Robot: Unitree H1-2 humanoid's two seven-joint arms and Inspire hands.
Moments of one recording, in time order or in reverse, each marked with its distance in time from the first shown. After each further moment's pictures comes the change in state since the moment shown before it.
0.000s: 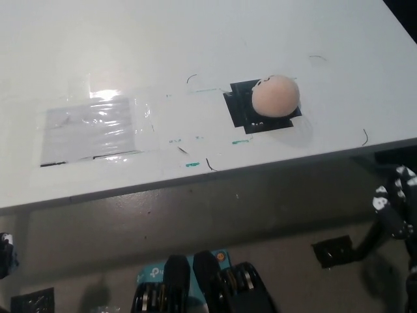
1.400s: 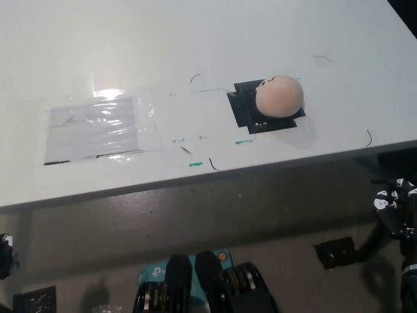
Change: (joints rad) left_arm 0.003 -0.004 0.001 -0.002 -0.002 -0.002 0.000; right_arm -0.049 0.073 -0.111 0.109 0.264 0.001 0.100
